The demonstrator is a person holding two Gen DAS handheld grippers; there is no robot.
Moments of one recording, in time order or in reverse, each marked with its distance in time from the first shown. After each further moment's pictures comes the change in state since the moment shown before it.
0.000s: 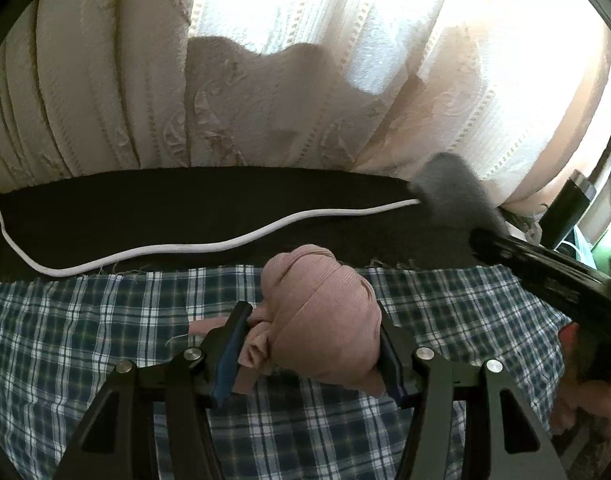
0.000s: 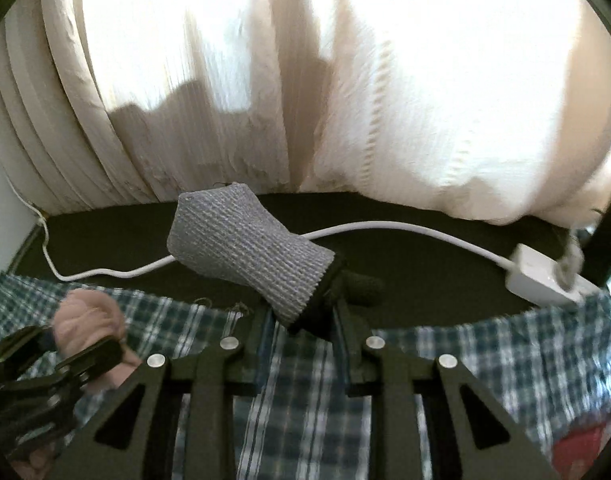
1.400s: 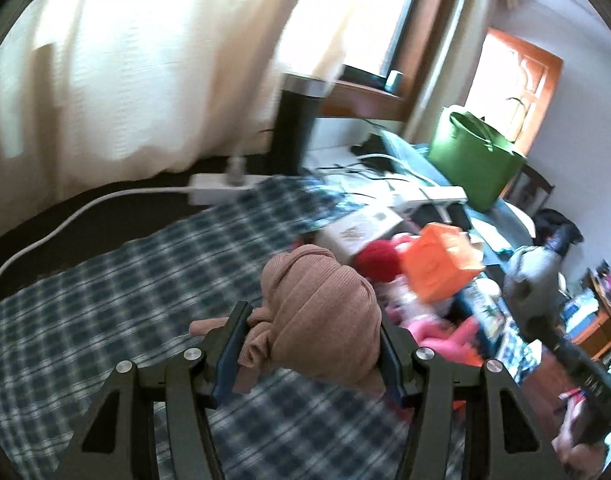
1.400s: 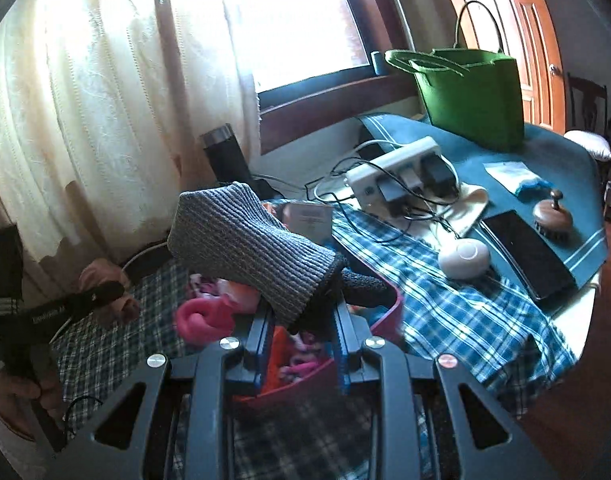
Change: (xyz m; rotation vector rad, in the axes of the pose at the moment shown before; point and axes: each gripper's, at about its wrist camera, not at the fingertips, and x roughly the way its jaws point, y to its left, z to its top) left arm -0.055 -0.312 -0.068 0.386 0.091 -0.448; right arm -0.318 -0.219 -0.241 0.543 -0.268 -0.359
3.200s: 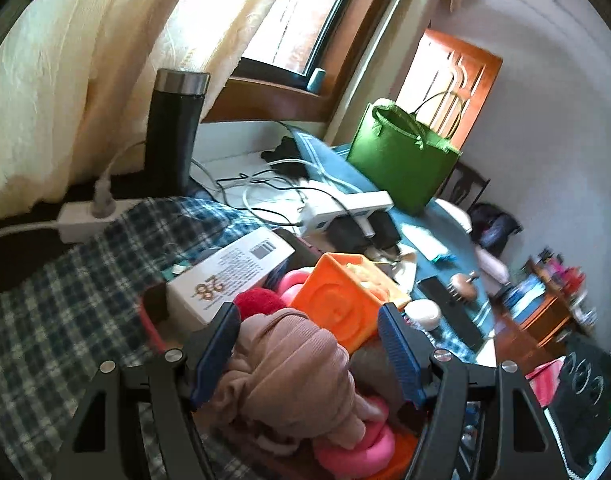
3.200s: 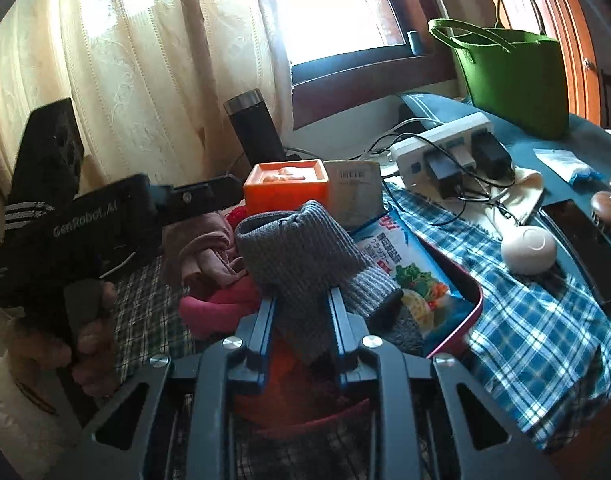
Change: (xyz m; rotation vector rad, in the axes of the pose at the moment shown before) left arm 0.068 -0.050 0.028 0.032 -0.028 -0.288; right arm 0.055 0.009 -0.015 -0.040 0.042 0.114
